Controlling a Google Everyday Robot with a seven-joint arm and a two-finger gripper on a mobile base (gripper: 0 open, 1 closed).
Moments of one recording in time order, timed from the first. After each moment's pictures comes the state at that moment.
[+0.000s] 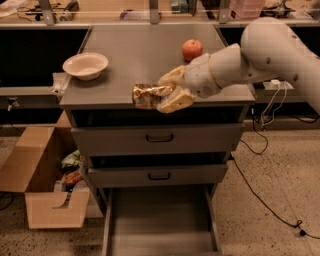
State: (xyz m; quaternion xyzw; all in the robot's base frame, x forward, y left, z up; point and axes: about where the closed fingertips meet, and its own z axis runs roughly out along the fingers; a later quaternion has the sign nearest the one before) arm 0.613 -0.039 0.883 -0.64 0.61 0.18 0.43
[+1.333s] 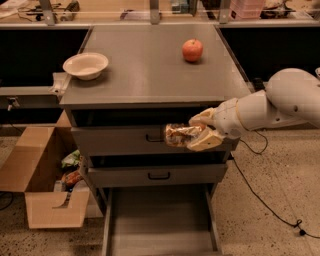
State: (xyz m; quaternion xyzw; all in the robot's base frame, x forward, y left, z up) arm 0.559 -0.126 0.782 -0.61 0.69 0.16 0.37
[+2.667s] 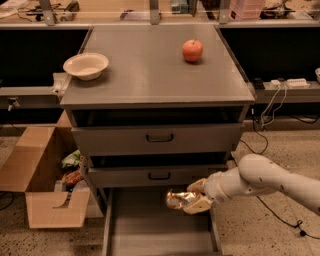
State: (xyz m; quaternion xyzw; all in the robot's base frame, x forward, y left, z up) arm 0.495 -0.132 0.516 -0.53 0.77 0.25 0.26
